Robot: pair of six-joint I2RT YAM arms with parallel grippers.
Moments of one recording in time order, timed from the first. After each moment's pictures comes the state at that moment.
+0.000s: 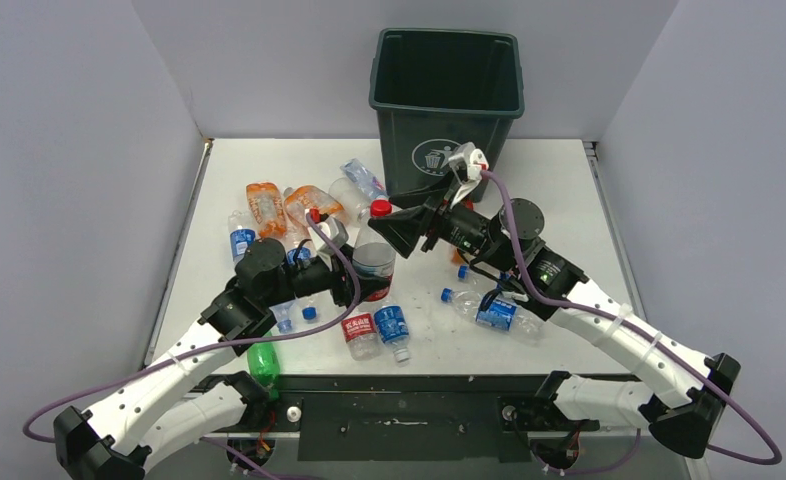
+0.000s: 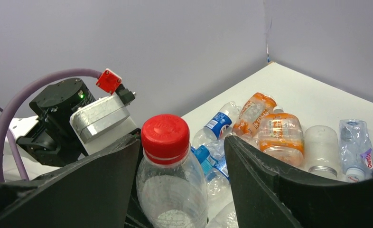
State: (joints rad) left arm -0.70 0.85 0.74 0.04 0.50 -0.22; right arm 0.85 1.10 1.12 0.14 -0.23 0.35
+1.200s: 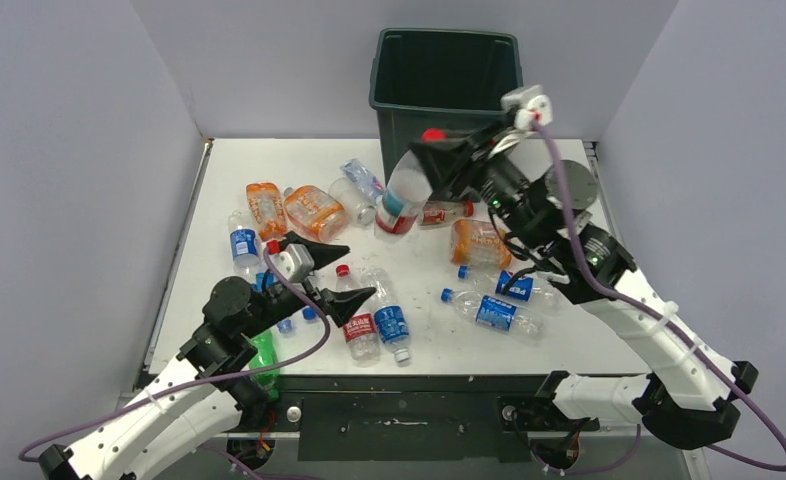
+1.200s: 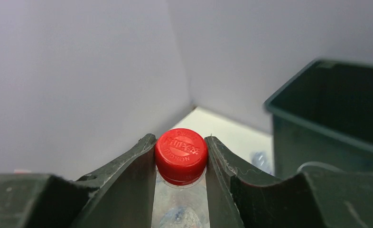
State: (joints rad) left arm -0.75 0.61 0.59 0.13 0.31 -0.14; right arm 0.86 1.17 1.51 -0.17 0.06 0.21
